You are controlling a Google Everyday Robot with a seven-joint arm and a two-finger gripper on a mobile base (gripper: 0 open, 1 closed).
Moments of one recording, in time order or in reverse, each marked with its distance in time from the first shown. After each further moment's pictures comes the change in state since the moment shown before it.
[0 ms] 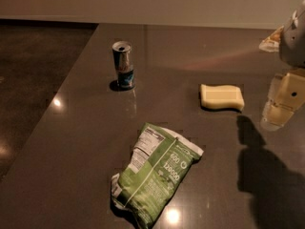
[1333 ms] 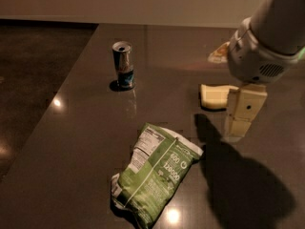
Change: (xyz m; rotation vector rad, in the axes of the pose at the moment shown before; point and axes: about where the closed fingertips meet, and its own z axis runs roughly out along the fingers) arm -0.066 0.027 0.037 -0.077 -0.077 -0.242
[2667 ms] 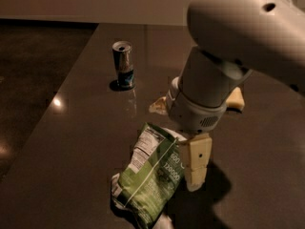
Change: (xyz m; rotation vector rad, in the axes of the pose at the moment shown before) arm -0.083 0.078 0.083 -0.226 -0.084 -0.343
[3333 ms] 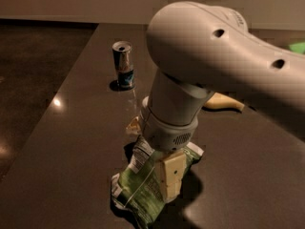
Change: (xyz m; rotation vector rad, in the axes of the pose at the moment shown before) arm -0.042 0.010 0.032 -0.053 -0.013 -0.118
